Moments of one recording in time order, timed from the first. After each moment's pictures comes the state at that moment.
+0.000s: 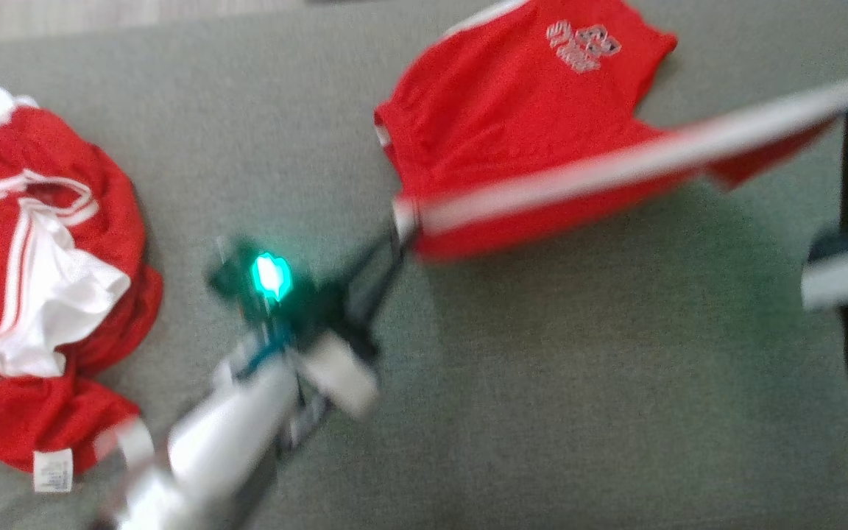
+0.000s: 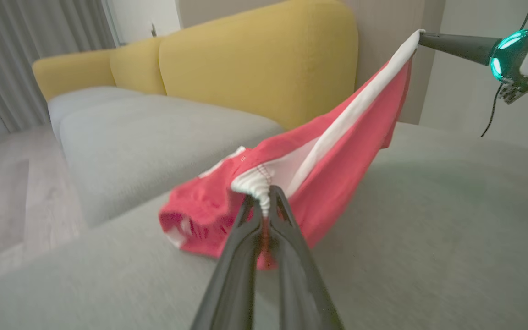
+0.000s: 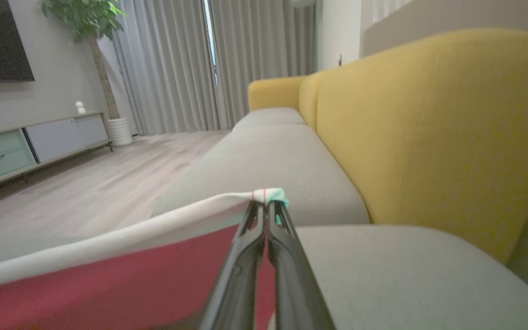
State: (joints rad) left arm -0.65 0.25 -0.82 0.42 -0.34 -0.07 -0.26; right arm -0.45 -0.39 0.11 0.34 0.44 0.13 -0.26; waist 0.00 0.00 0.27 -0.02
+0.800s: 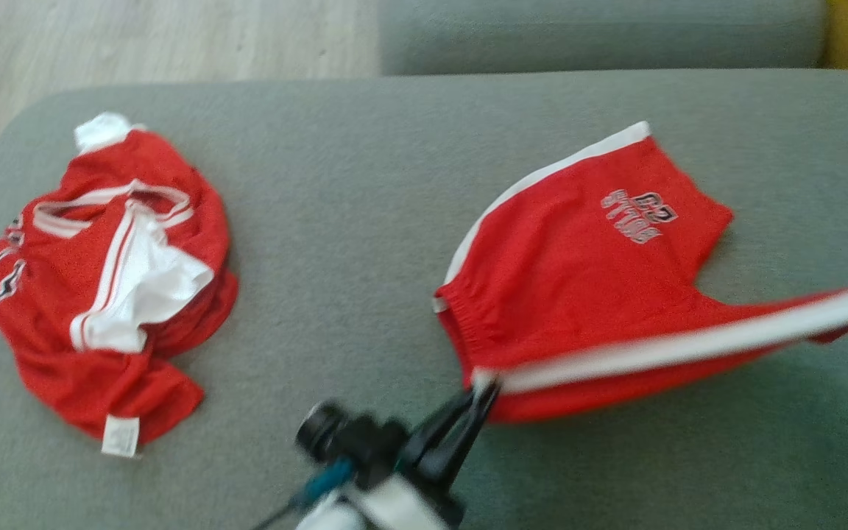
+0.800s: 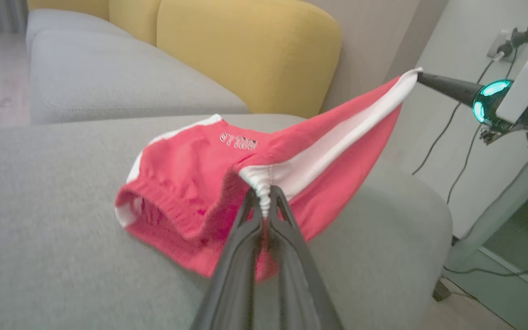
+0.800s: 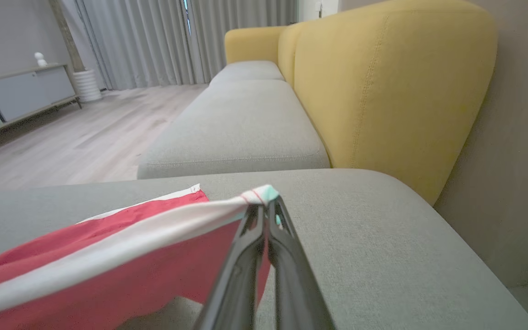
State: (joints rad) left arm -0.20 0.19 -0.87 0.20 -0.47 -0.07 -0.17; right arm 0.20 -0.34 -0.28 -0.15 0.44 0.13 0.09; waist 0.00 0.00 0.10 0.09
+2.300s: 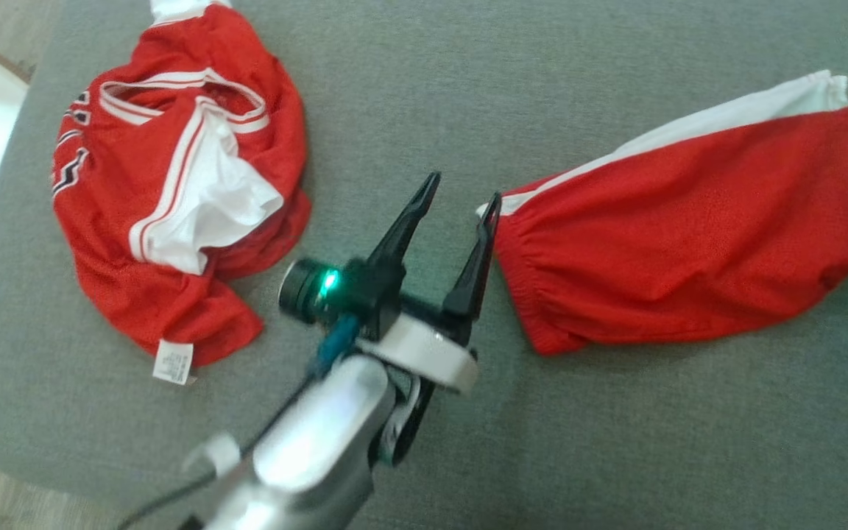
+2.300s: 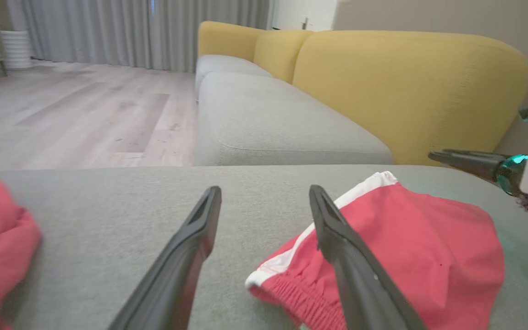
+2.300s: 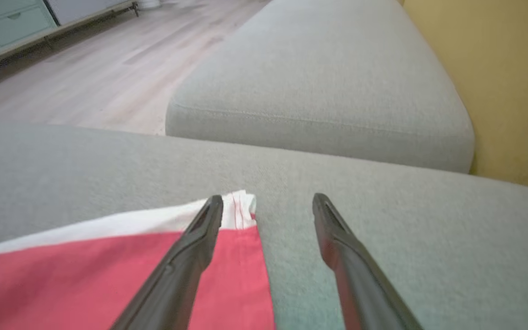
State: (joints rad) left arm -0.59 0.04 -0.84 0.38 -0.56 0.17 -0.25; right arm -0.61 -0.63 0.28 0.62 0.61 0.13 0.02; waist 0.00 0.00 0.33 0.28
